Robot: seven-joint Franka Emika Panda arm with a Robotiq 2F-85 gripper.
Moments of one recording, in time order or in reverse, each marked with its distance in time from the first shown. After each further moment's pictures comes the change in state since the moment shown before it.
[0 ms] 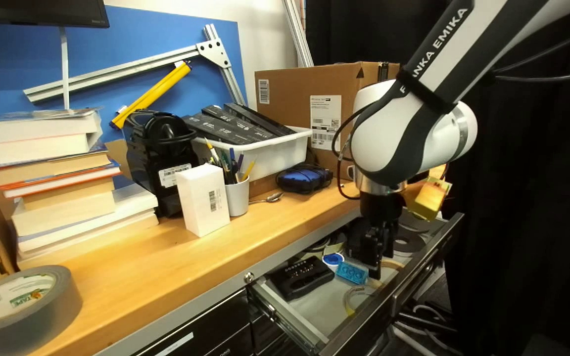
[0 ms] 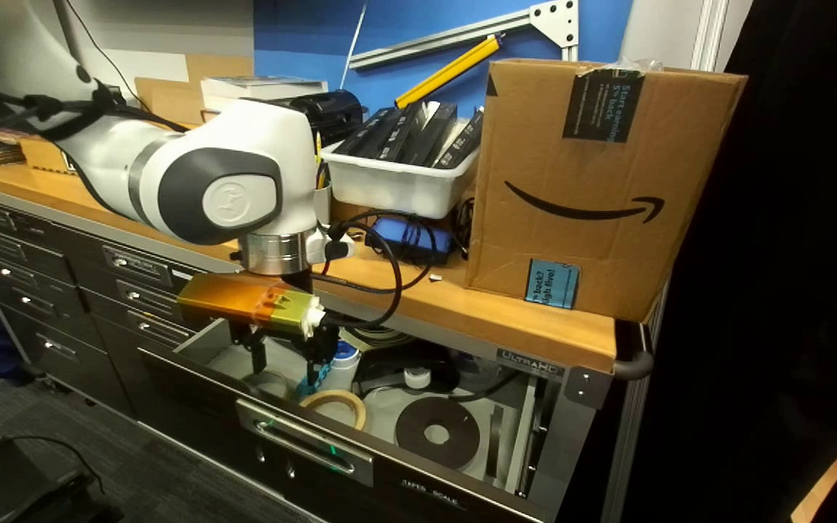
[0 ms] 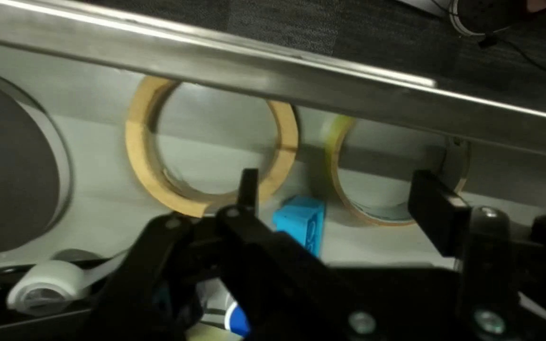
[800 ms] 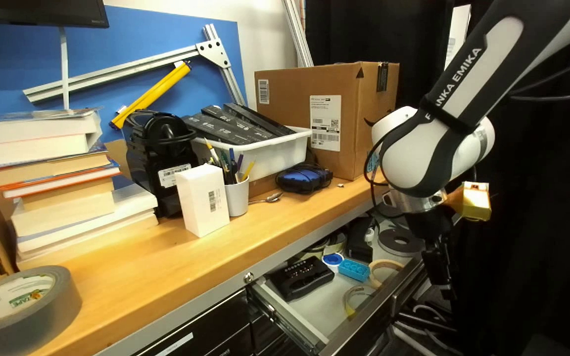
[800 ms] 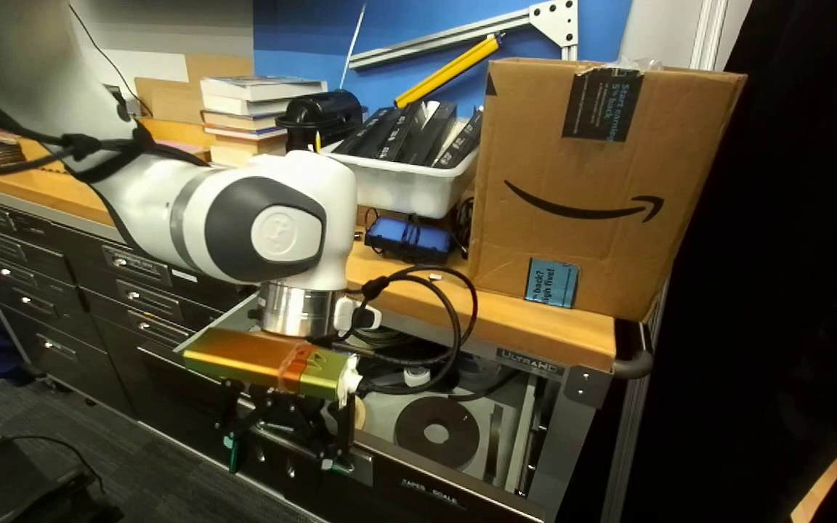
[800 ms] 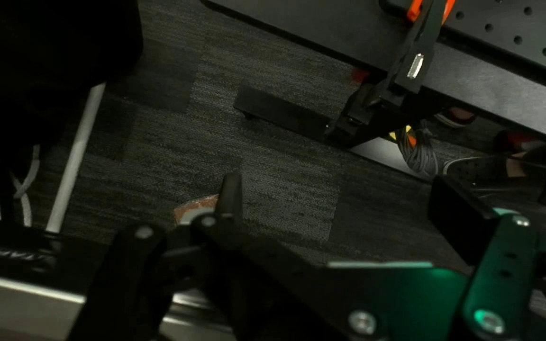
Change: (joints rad) arm -0.087 0.069 -0.074 0.016 -0.221 -0.270 -0.059
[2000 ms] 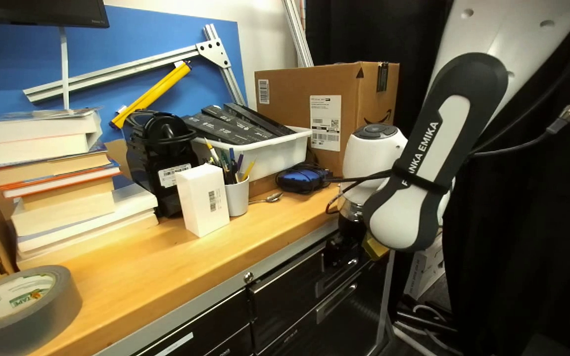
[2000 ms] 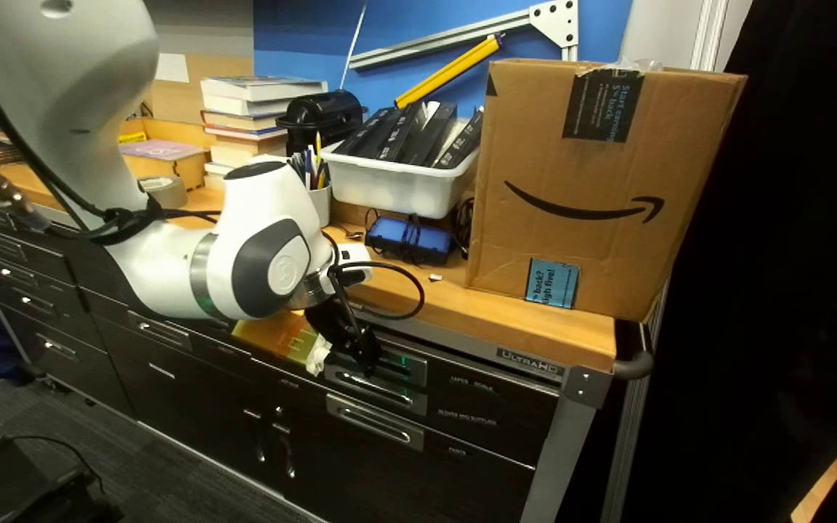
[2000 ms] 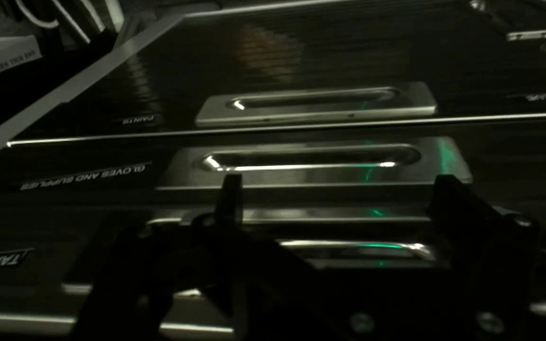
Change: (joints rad) arm 0.255 0.226 -0.146 0.049 -0.173 0.853 0.743
